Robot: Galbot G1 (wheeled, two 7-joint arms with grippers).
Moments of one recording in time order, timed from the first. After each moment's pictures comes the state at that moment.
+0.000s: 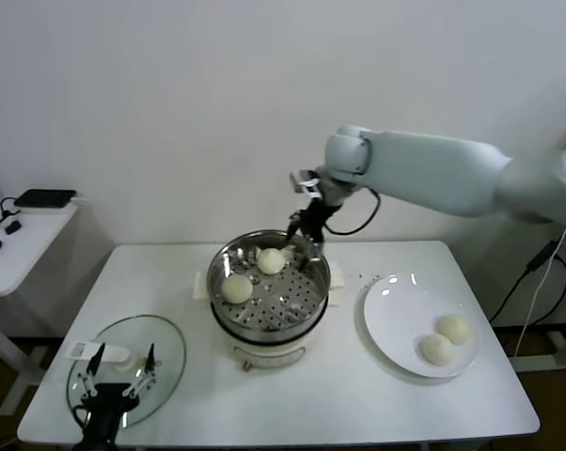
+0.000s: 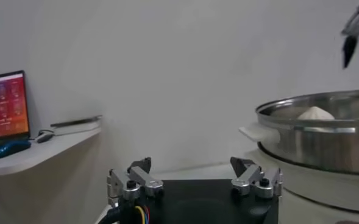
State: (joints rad) left arm 1.80 -1.52 -0.76 -2.11 -0.02 -0.11 0.06; right arm 0.81 1.11 -1.56 1.20 0.76 -0.20 -1.11
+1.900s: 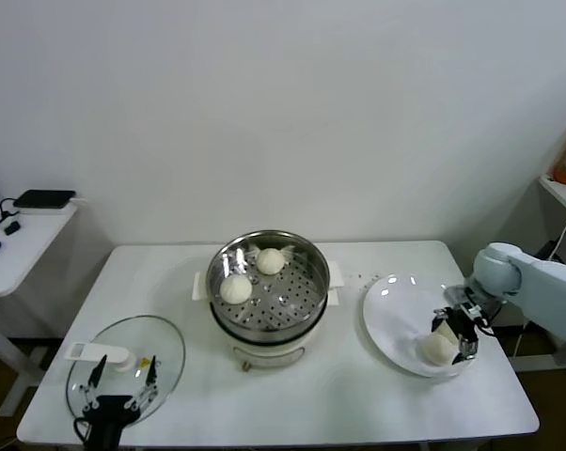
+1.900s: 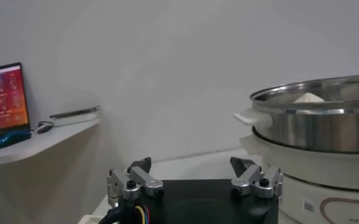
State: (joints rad) left arm 1.84 -1.53 -0.76 -2.11 0.00 -0.12 0.06; right arm 0.15 0.59 -1.15 1.22 0.05 0.00 -1.15
